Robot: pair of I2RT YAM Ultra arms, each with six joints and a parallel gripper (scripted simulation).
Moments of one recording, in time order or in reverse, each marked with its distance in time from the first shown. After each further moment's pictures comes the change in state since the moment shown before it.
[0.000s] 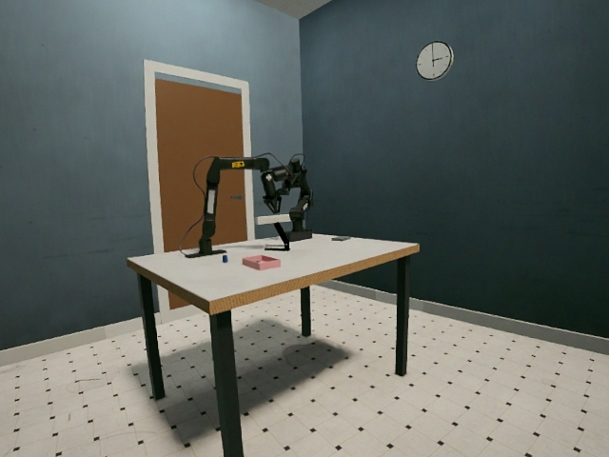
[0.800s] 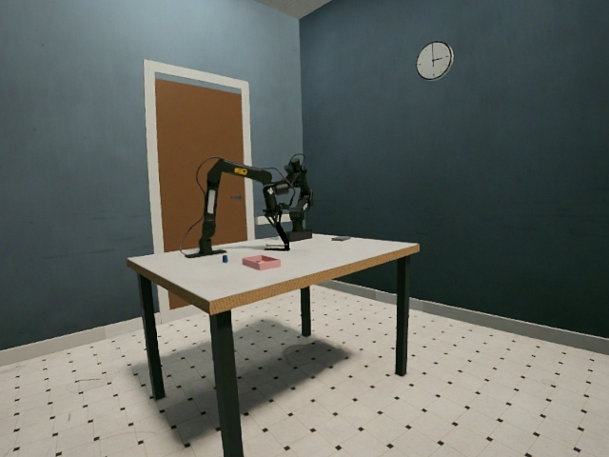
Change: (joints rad) left arm 0.000 0.000 0.000 0.000 0.003 0.002; right arm -0.025 0.009 -0.258 0.216 0.001 -0.020
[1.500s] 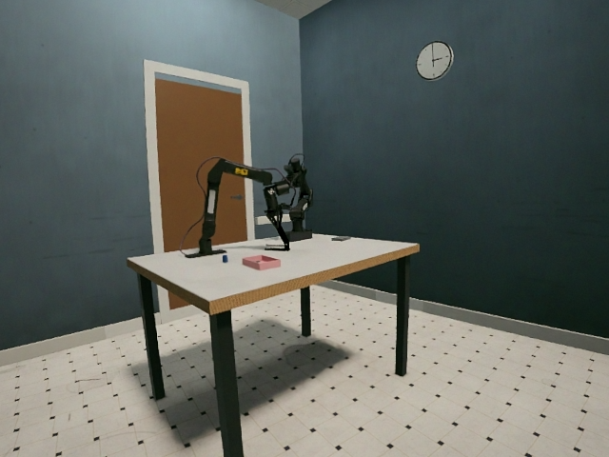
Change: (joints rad) left arm 0.011 0.000 0.000 0.000 0.015 0.009; right arm 0.000 0.011 0.001 0.029 0.002 0.007
